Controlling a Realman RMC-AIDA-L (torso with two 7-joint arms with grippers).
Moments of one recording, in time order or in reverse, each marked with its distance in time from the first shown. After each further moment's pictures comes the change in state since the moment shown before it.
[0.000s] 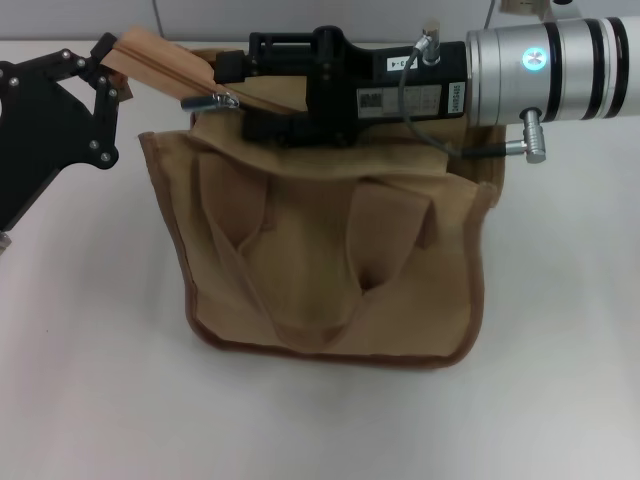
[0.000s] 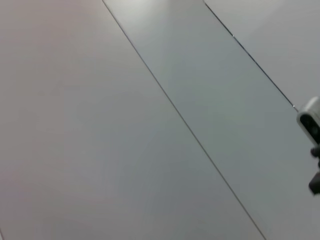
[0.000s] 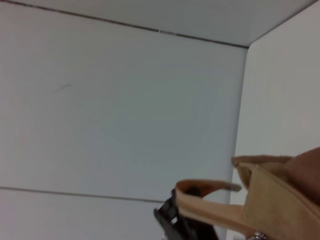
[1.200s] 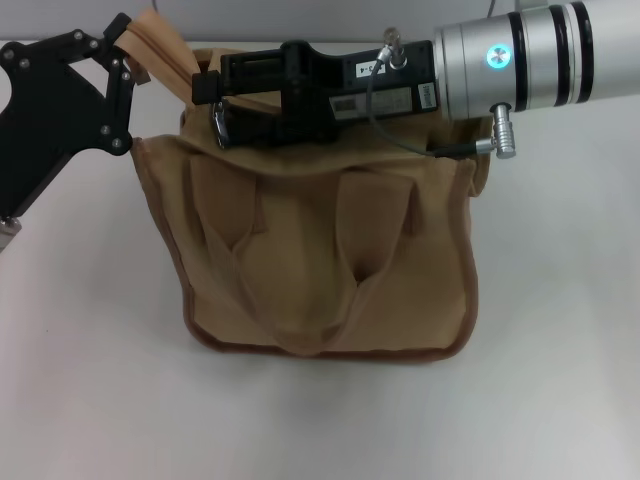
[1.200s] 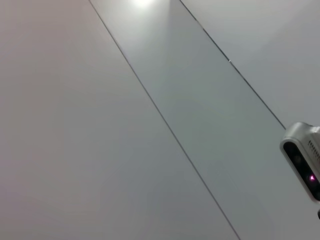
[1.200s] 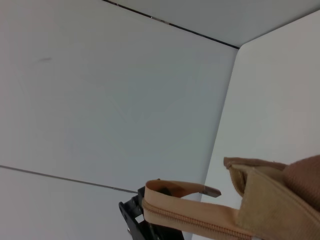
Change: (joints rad) left arm -0.033 -0.001 0.008 -0.001 -0.001 0.037 -0.041; right arm 0.035 0.003 -0.110 -0.034 0.006 0.075 -0.054
